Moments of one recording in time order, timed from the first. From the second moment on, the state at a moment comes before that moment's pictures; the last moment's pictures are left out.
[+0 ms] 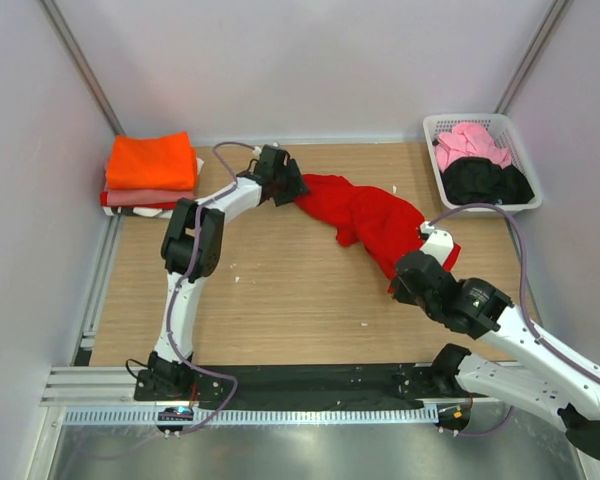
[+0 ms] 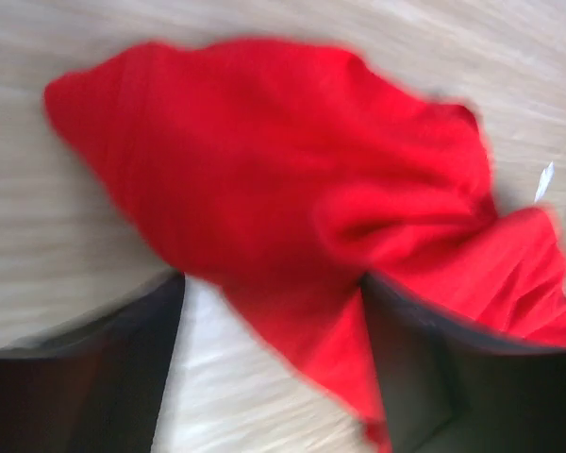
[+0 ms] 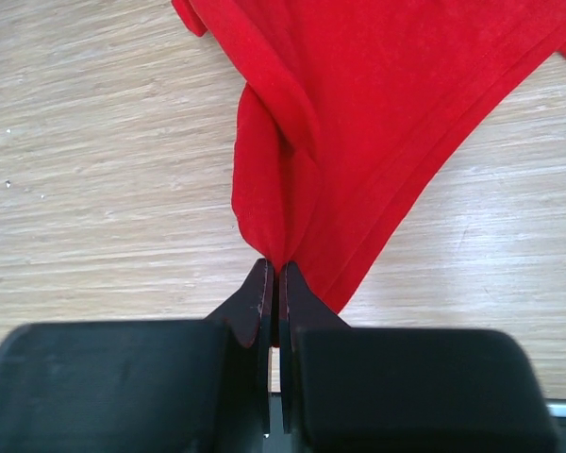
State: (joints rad) left arm -0.43 2.28 1.74 -0.23 0.10 -0.75; right arm 0.84 0.76 0.82 -0.91 0.51 0.87
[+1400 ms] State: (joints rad) left arm -0.33 1.58 1.45 -1.03 -0.19 -0.49; right arm 0.84 0.82 0.96 -1.07 0.75 0.86
